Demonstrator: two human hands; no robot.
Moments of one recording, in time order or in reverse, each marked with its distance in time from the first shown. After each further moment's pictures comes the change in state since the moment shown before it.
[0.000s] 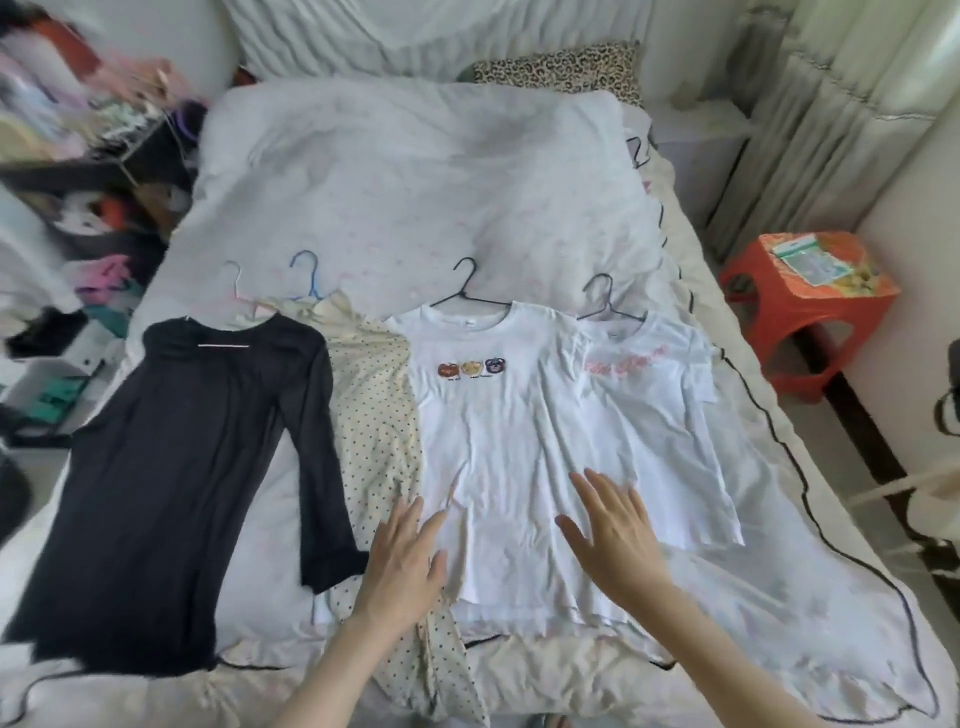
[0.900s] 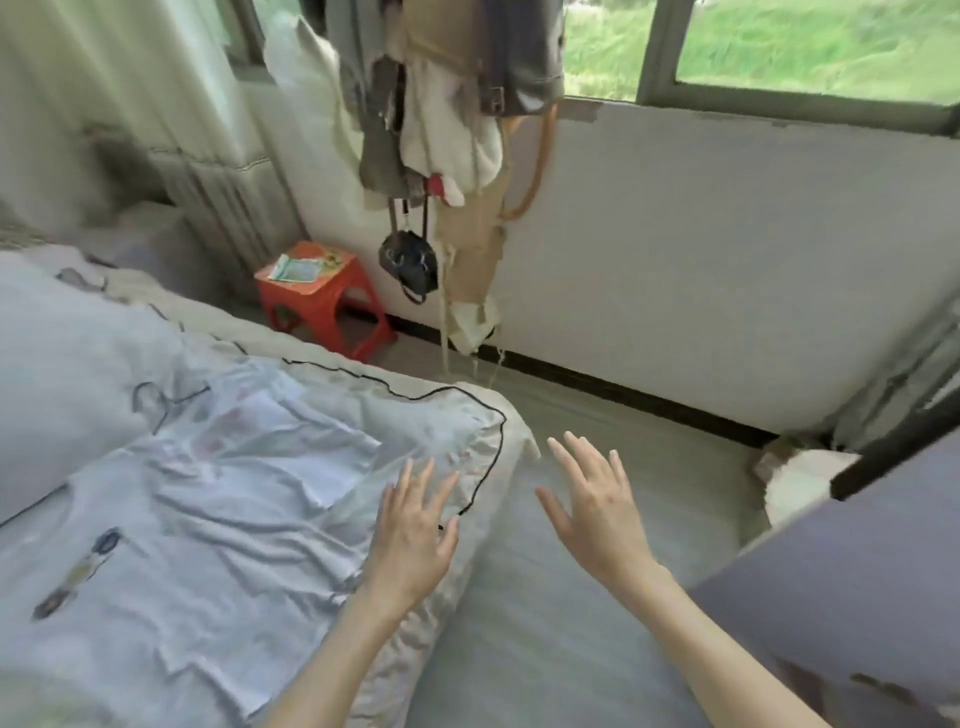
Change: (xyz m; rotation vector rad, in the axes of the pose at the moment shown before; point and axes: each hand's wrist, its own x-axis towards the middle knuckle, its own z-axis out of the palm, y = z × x) left_hand -0.112 0.244 0.040 0.150 -0.135 1.175; right_hand -0.359 0.036 -0.023 0.030 0.709 0.915
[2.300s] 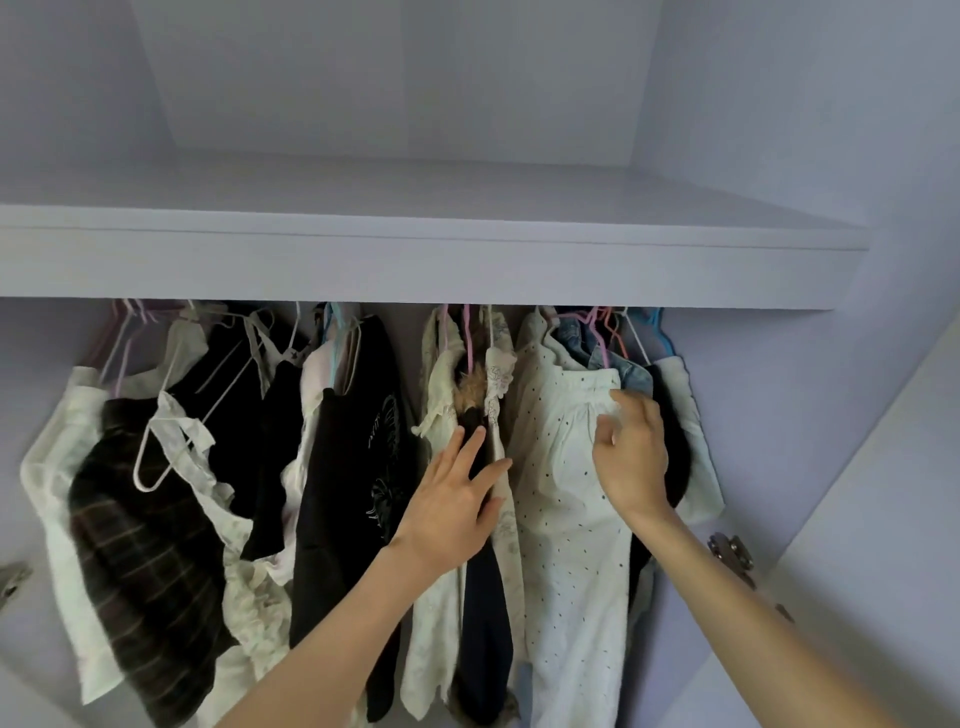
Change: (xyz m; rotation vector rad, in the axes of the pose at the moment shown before) left_hand -0.245 0.831 0.119 -0.447 -0.427 2.231; right_hand -0.616 0.280 -0.391 -0.708 1.441 1.830
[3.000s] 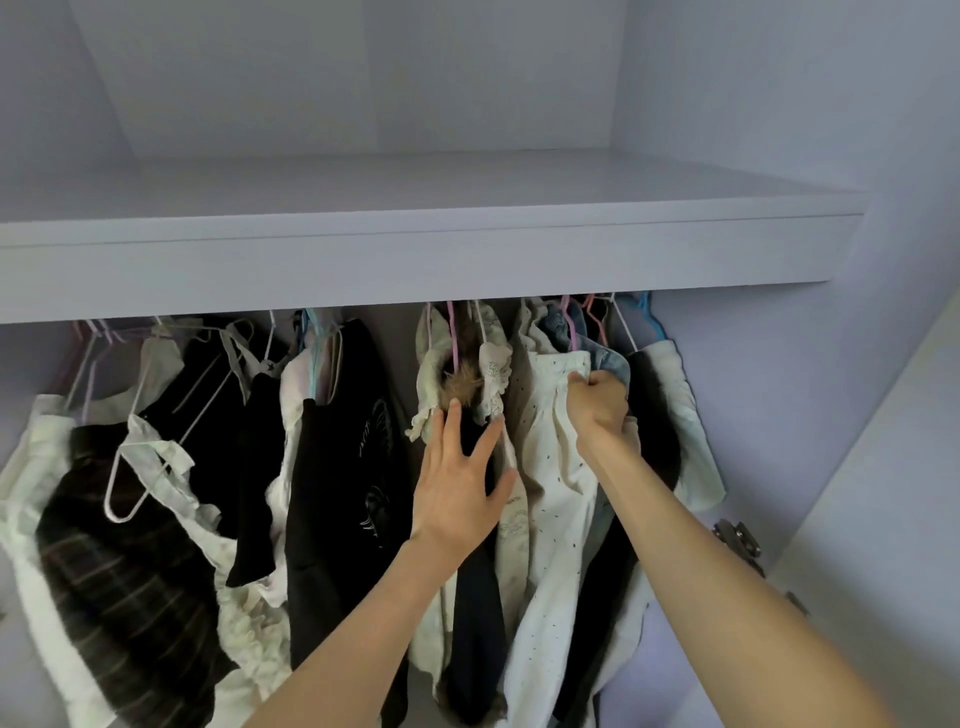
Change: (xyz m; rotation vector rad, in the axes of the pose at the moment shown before) left_hand 0.026 0.009 0.015 -0.045 0.110 -0.197; right_hand 0.048 -0.029 0.032 0.441 -0.094 0.603
